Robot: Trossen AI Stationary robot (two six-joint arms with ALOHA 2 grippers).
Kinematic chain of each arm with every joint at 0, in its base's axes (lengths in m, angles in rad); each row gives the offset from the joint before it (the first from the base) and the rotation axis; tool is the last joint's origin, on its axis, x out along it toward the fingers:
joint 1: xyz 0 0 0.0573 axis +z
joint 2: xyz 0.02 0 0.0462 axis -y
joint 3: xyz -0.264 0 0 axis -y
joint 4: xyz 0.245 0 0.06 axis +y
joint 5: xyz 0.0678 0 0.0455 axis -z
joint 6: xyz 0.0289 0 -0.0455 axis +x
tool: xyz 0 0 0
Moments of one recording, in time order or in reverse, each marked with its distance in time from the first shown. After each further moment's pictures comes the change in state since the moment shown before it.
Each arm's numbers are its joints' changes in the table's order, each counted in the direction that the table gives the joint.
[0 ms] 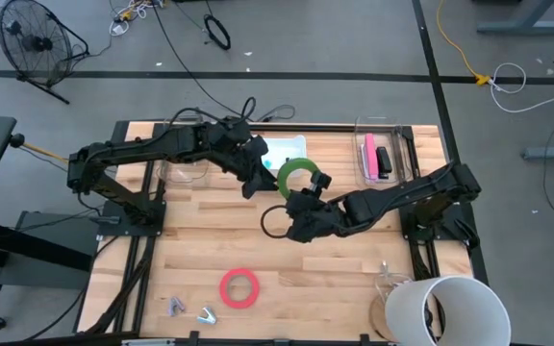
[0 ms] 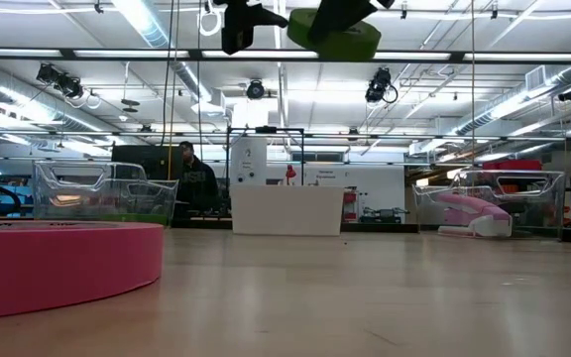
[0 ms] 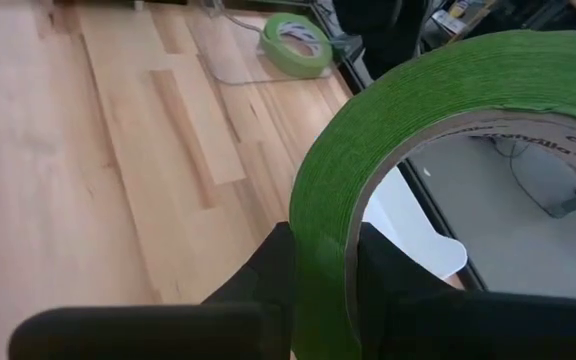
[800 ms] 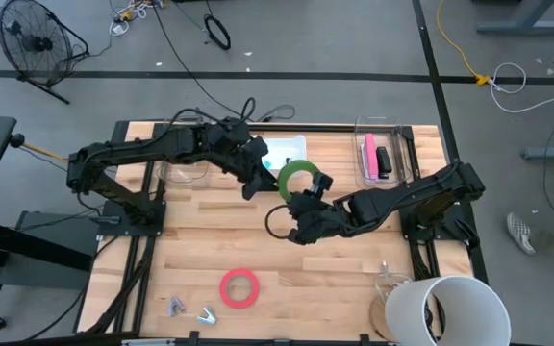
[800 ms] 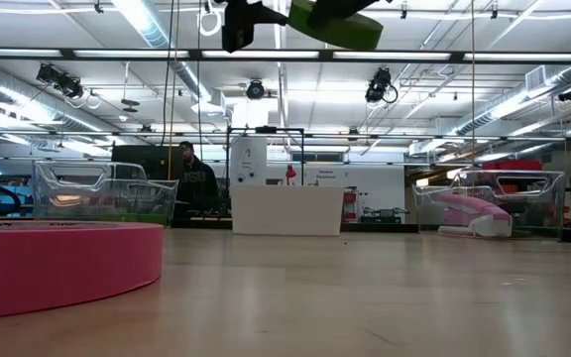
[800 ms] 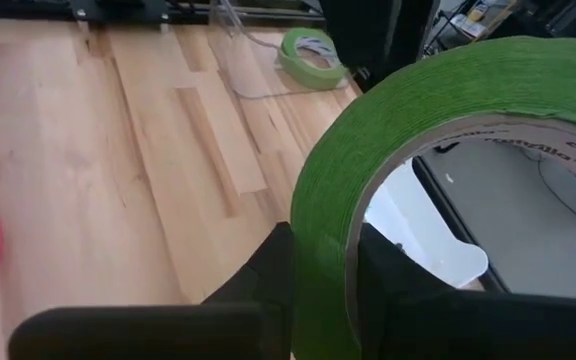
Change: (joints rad) left arm -0.001 0.001 0.000 -0.006 -0.022 0.010; right arm 0.028 0.030 -0.001 -0.029 -0.035 0.012
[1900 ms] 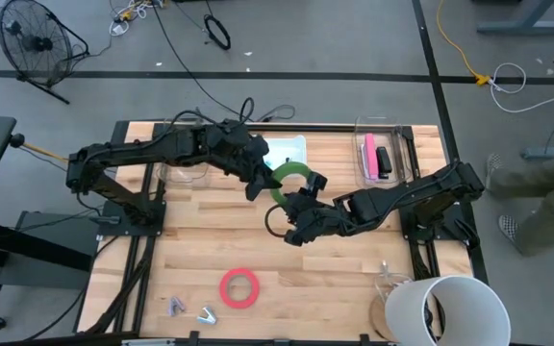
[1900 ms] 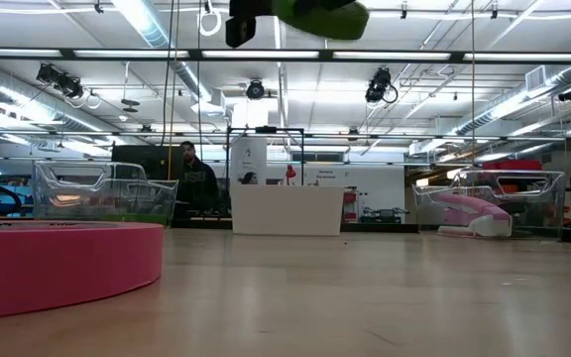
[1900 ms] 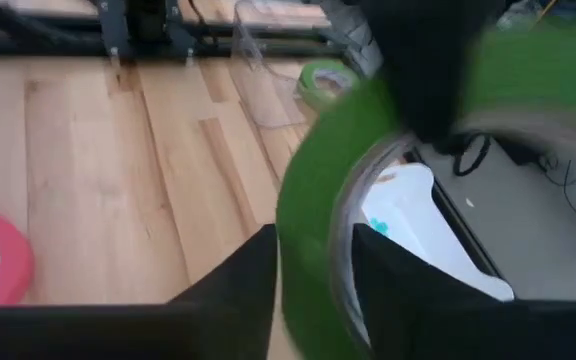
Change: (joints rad) left arm -0.025 0.000 0.002 -0.036 -0.088 -0.008; right arm -0.009 0.001 0.000 -0.095 -0.032 -0.058
